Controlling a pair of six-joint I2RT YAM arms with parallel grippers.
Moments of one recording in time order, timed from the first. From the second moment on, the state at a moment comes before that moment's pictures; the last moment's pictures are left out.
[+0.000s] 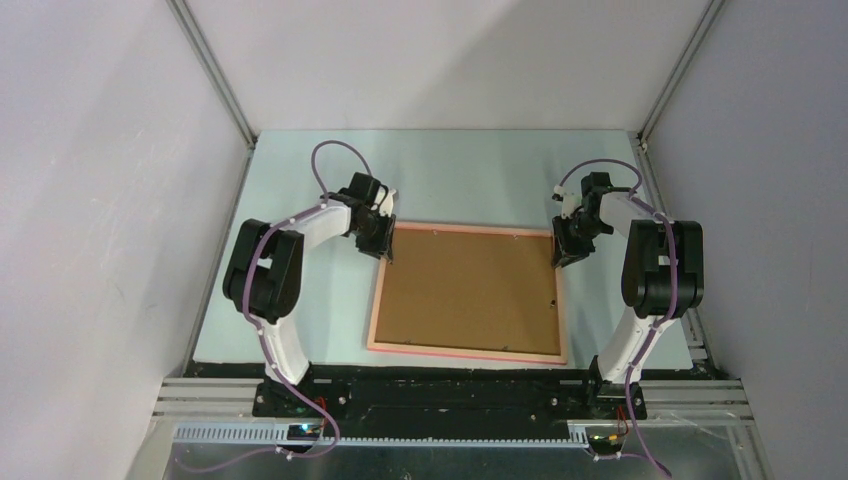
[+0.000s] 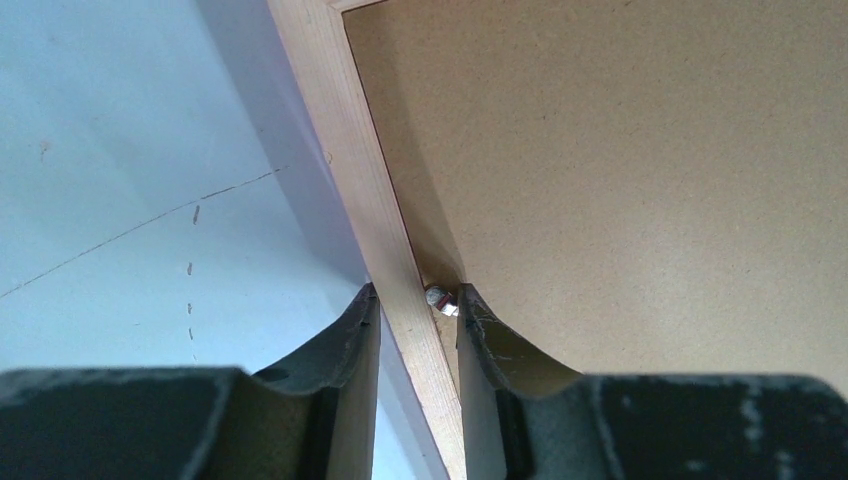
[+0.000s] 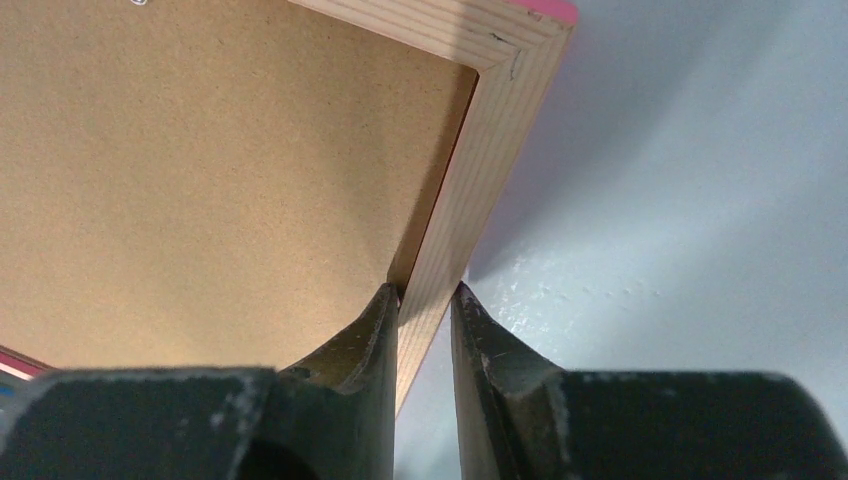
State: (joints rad) left arm -0.34 1.85 1.20 -0.54 0.22 -0.11; right arm -0.03 1.85 1.21 -0.75 -0.31 -0.19
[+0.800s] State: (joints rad) left arm -0.34 1.89 1.26 -0.60 0.19 -0.10; right arm -0.02 1.85 1.21 -0.76 -0.32 -0.19
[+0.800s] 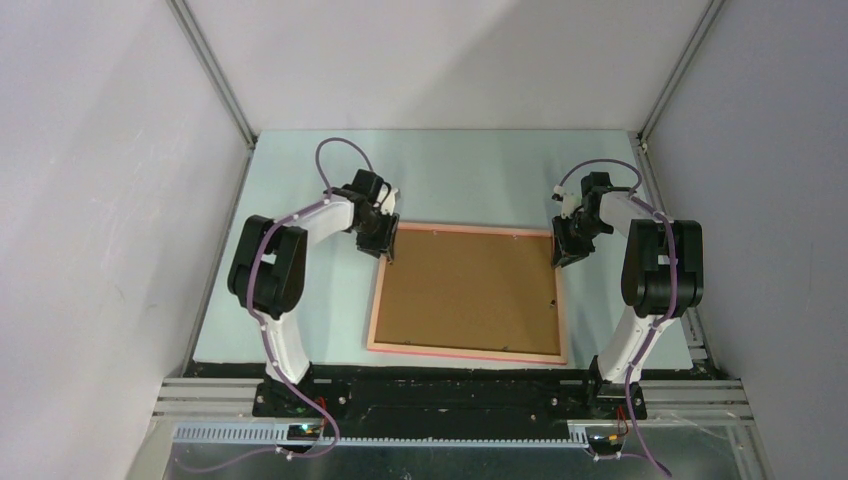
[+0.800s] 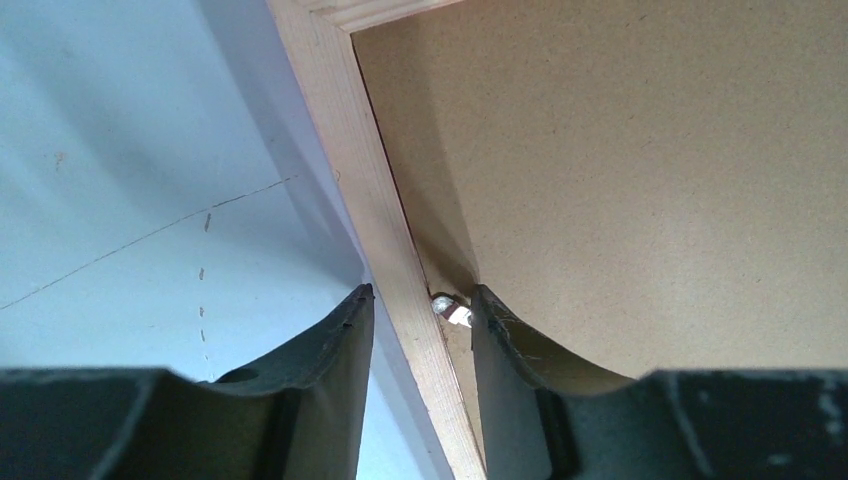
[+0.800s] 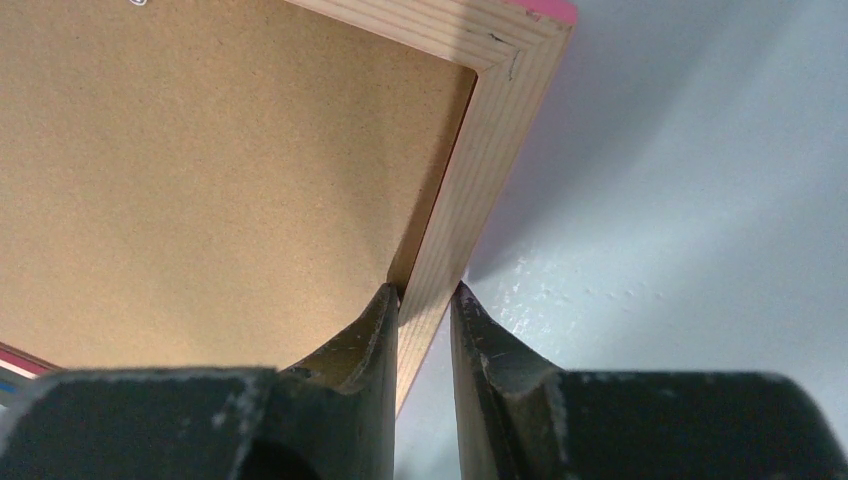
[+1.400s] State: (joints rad) left arm -0.35 1.87 1.25 -0.58 0.13 -0.12; right arm -0.03 1.86 1.21 -0.76 -0.32 -0.19
